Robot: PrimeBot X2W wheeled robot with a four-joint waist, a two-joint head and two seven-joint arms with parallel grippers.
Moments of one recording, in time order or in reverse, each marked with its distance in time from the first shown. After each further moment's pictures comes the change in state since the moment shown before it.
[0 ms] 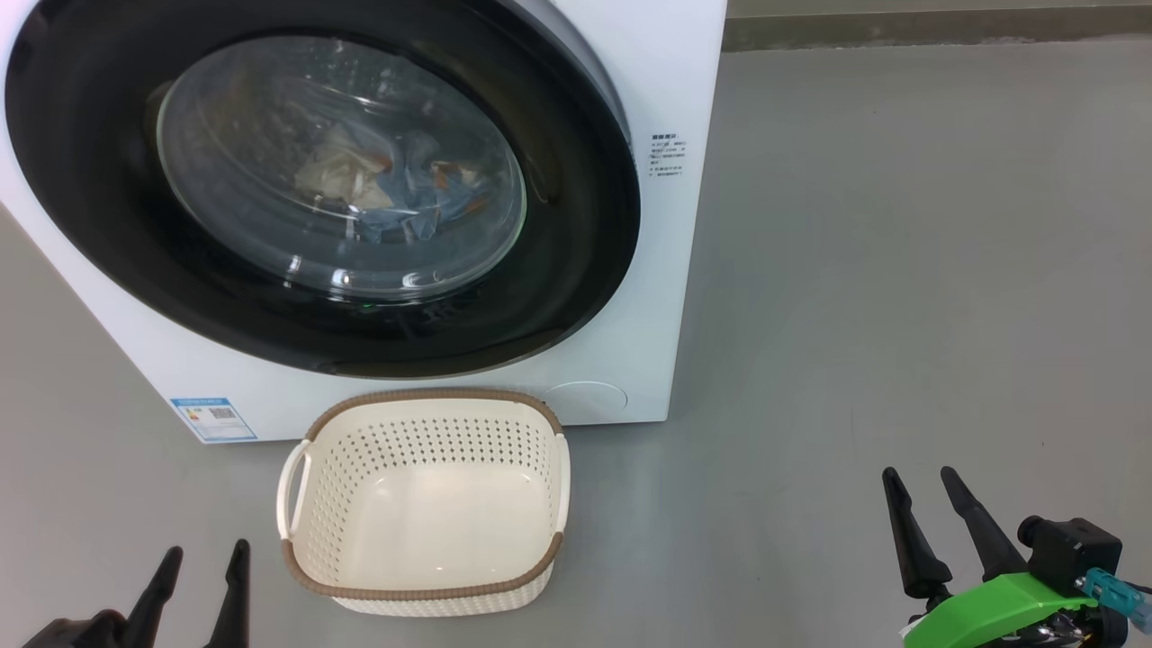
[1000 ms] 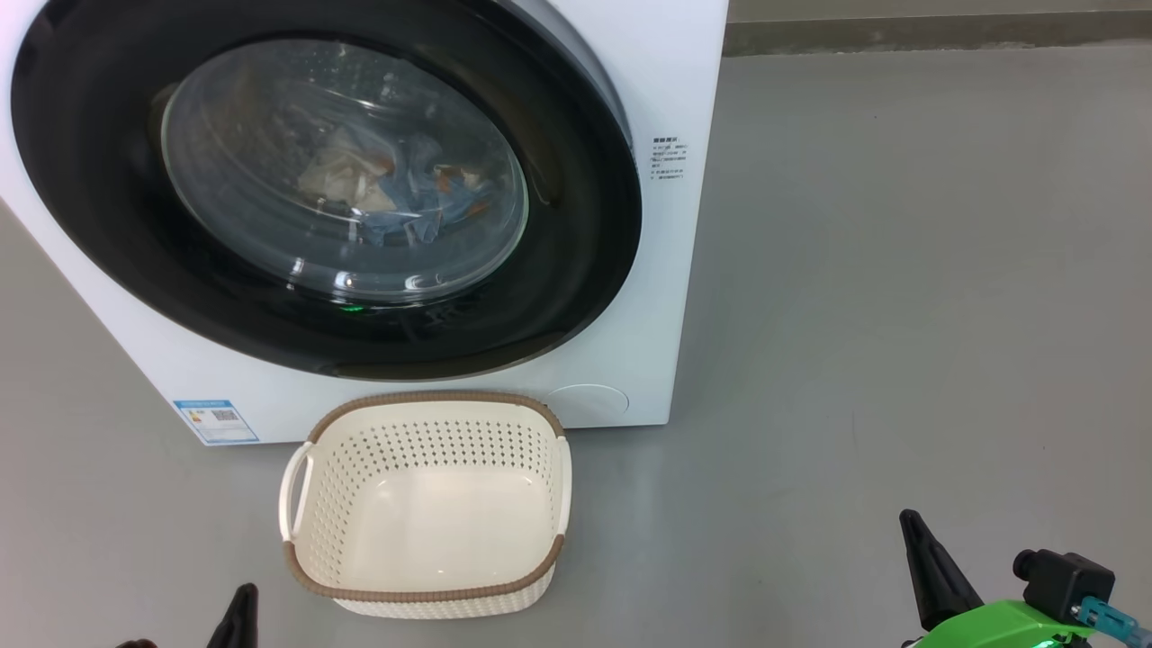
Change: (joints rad) left arm 0.021 -0.082 -0.007 0.058 -0.085 0.000 0.039; right arm 0.029 0.039 -0.013 0.058 0.119 0.000 0.039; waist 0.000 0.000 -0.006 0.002
